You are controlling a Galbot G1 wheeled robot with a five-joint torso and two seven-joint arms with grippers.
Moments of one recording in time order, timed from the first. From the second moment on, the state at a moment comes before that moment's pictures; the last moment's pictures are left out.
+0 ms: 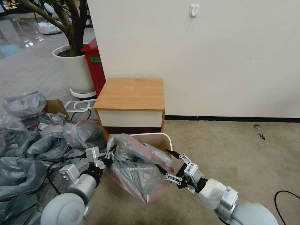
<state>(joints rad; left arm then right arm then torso) 1.61 -1.31 -0.59 -2.29 -0.77 0.49 -0.13 -1.64 0.96 0.33 2.31 0.16 -0.03 -0.30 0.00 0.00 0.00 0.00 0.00</state>
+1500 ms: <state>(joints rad) 1.65 -1.31 -0.59 -2.32 -0.77 0.46 -0.03 -1.56 0.95 0.42 2.21 0.35 -0.03 -0.17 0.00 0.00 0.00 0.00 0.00</state>
